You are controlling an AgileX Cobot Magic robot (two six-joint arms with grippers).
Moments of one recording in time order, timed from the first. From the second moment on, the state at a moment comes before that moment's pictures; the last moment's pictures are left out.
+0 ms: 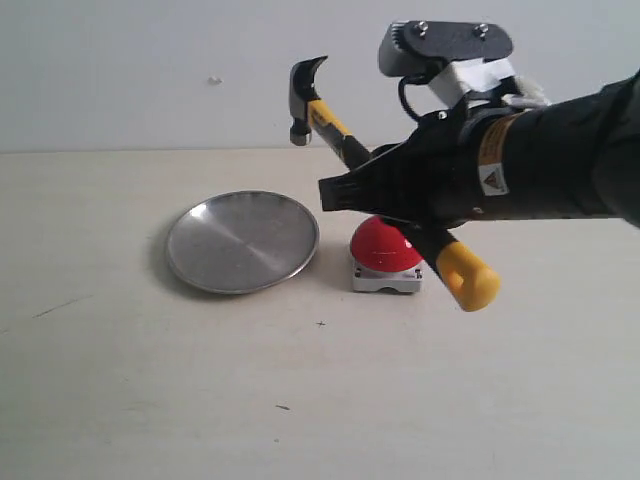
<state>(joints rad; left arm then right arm) -0.54 0.46 -0.34 0.33 -0.18 -0.30 0.55 1.37 -0.85 -0.42 0.22 0.72</state>
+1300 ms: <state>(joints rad) -0.06 0.01 0.00 0.28 0.19 -0.51 0.55 1.24 -0.66 -1.16 0.37 1.41</state>
